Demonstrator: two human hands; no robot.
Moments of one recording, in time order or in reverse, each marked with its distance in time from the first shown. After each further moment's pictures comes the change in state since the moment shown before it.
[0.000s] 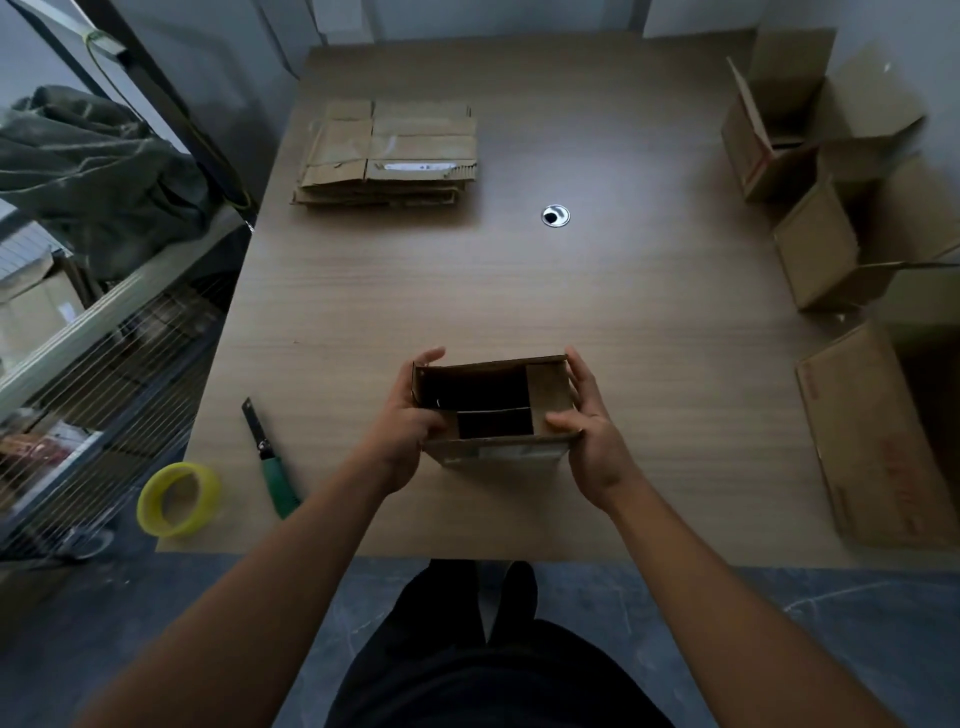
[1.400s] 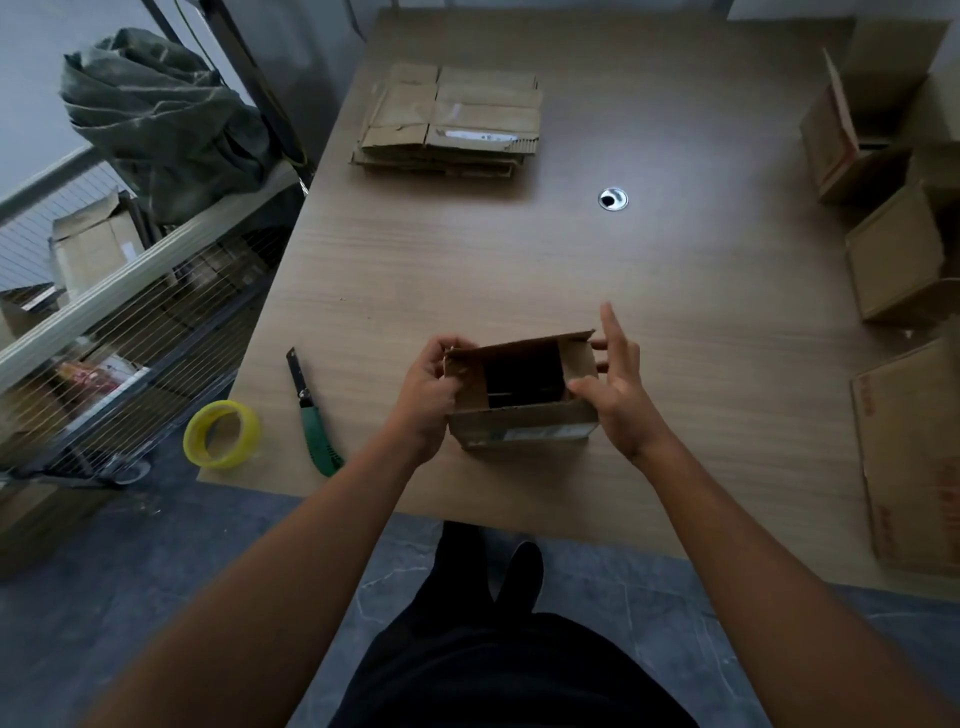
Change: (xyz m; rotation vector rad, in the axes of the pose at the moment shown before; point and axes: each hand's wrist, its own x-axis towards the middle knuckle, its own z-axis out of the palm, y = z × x) left_hand -0.008 -0.017 -0.011 -0.121 0.131 0.135; right_hand 0.014 -0.019 0.008 -0.558 -0.094 -0.134
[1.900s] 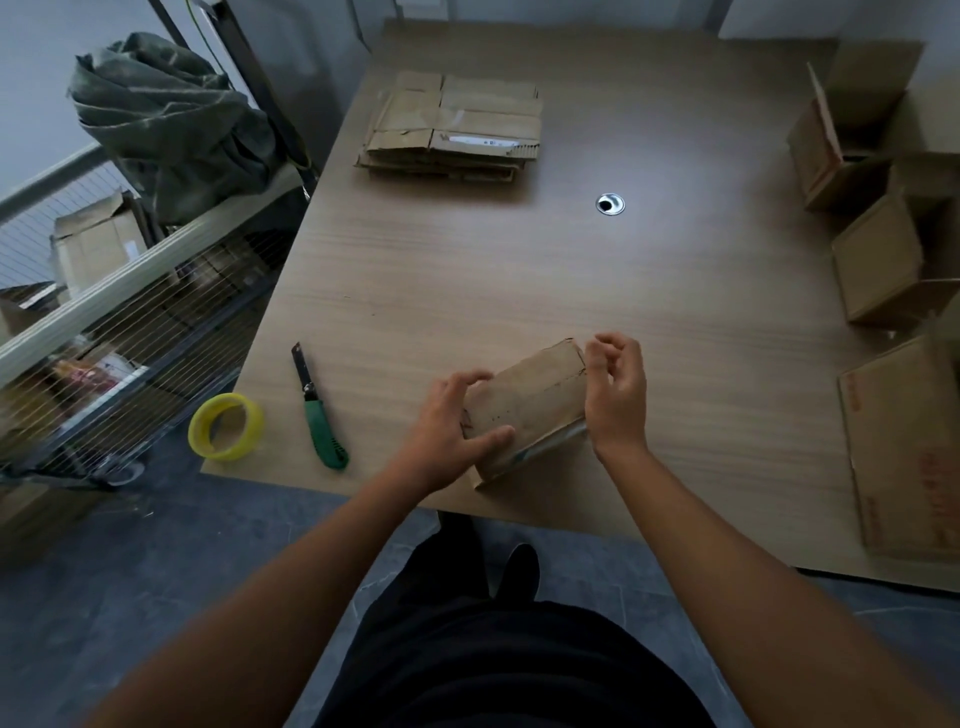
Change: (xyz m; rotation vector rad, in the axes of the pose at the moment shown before) left_hand -0.046 -0.025 -0.021 0.832 -0.174 0.203; right_hand -0.007 0.004 0.035 0.156 0.473 -0.008
